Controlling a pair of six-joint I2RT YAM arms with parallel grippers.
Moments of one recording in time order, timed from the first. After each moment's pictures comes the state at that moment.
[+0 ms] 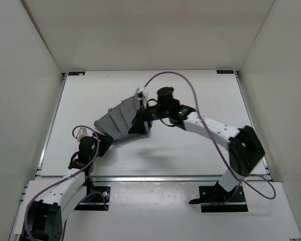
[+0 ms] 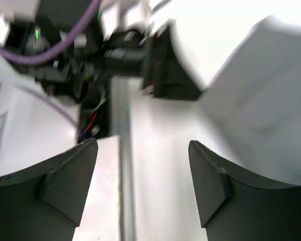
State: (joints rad) left arm -0.19 0.78 0.10 0.13 -0.03 -1.02; right arm 0.77 1.69 1.27 0.01 -0.85 0.19
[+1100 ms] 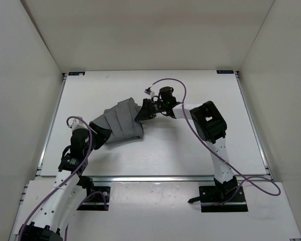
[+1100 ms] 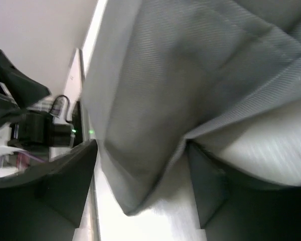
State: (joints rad) left arm -0.20 0.57 0.39 -0.30 0.00 -0.90; right arm 0.50 2.28 1.45 0.34 -1.03 0.60
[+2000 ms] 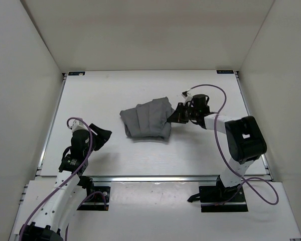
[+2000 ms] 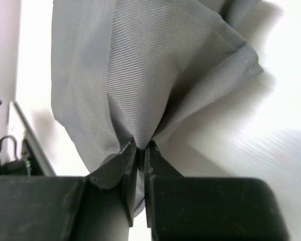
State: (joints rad) left arm -0.19 0.57 0.37 -0.29 0.00 -0.90; right arm 0.30 1.76 0.90 0.23 -0.67 0.47
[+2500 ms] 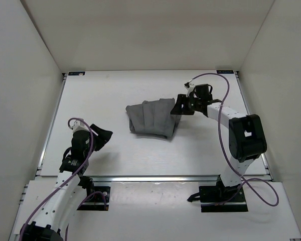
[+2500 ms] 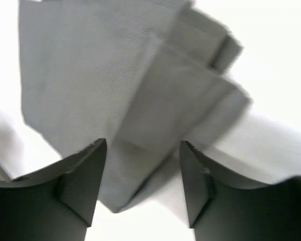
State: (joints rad) left arm -0.19 0.57 0.34 -0.26 0.01 -0.88; right arm 0.23 1.76 1.11 -0.13 -0.56 0.27
